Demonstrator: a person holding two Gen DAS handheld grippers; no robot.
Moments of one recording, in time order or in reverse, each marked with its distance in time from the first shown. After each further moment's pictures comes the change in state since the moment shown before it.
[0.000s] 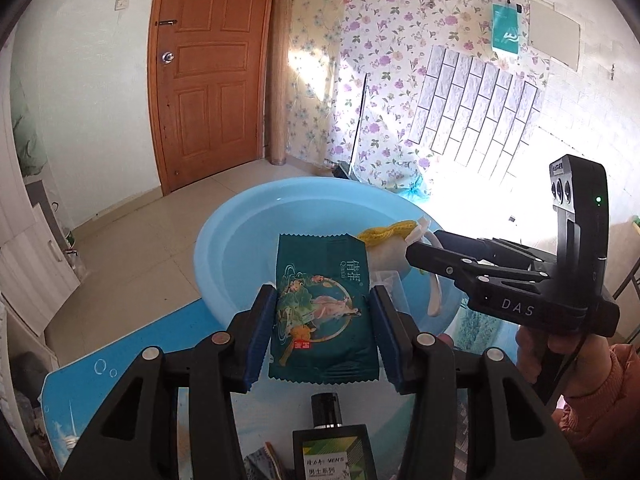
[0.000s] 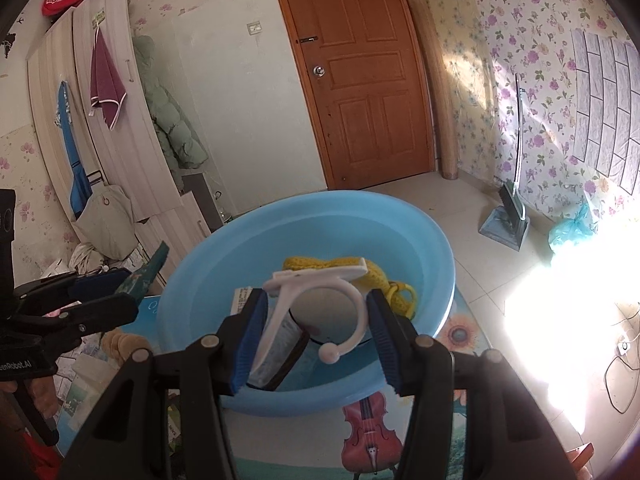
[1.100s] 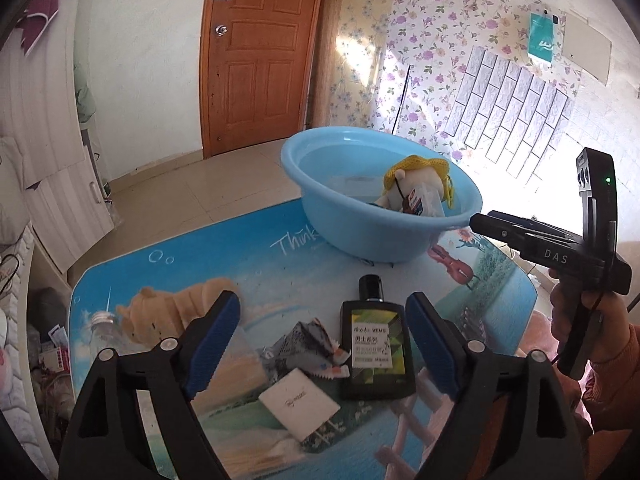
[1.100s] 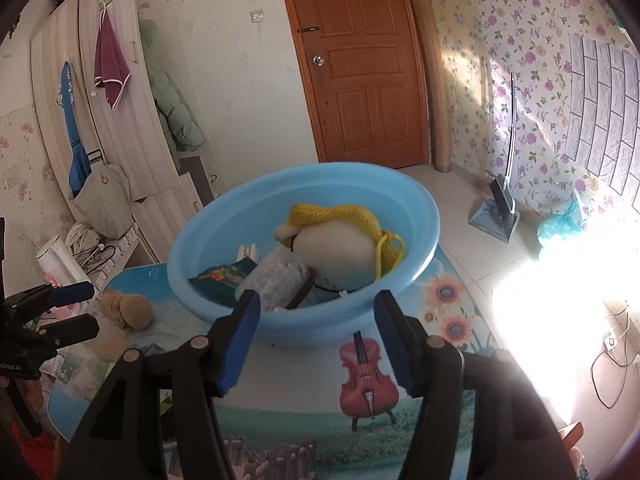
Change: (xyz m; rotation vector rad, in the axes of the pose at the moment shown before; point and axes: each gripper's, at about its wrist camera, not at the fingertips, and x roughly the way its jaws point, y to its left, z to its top) left arm -0.080 0.045 -0.100 -0.121 0.044 0.096; right arm -0.031 0.014 -0.035 -0.024 0.074 -0.035
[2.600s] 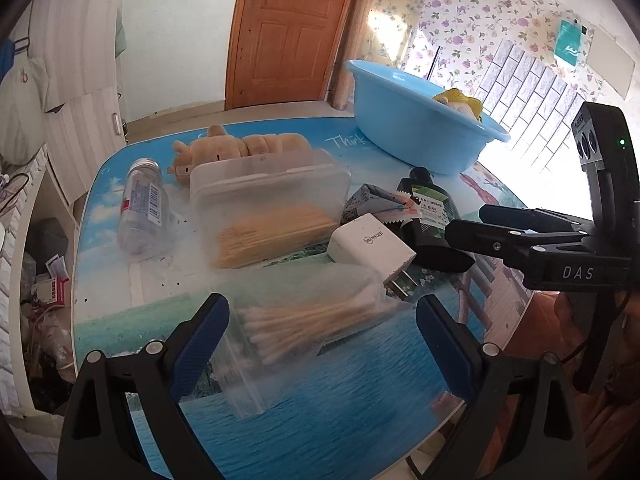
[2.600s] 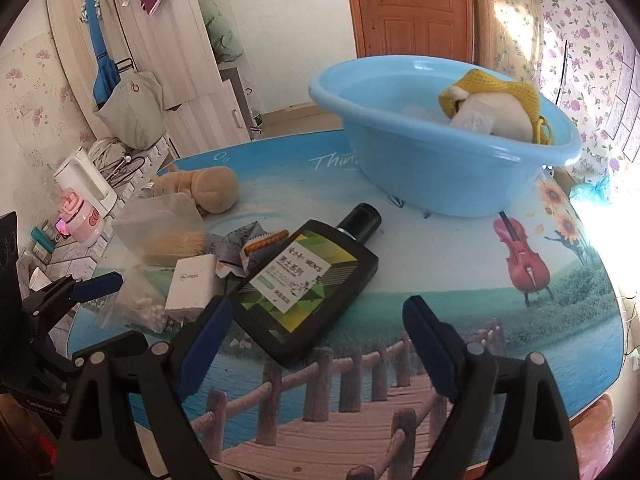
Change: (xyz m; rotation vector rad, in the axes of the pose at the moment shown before) left arm -0.010 0.053 -0.092 -0.123 0.100 0.003; right arm 0.029 0.126 -0.068 -0.106 0.267 0.049
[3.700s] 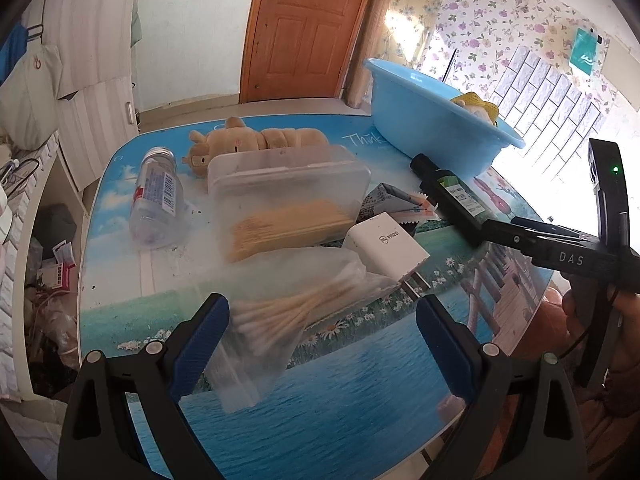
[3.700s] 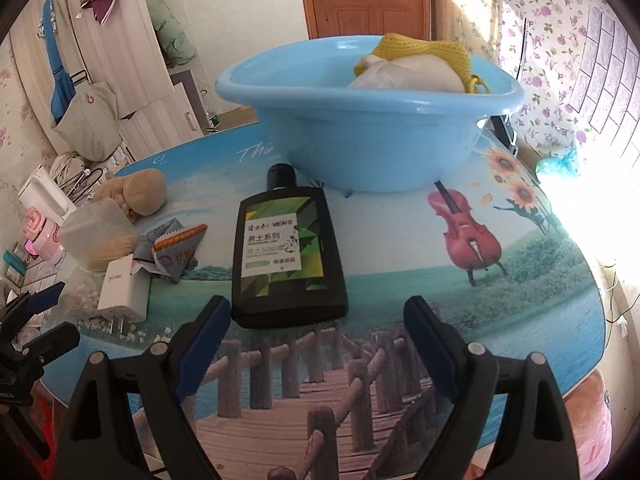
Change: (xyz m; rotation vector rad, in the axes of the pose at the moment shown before) left arm 0.002 0.006 -0.002 -0.046 0.014 0.039; right arm 0.002 -0.048 -0.007 0.101 0.008 -0.119
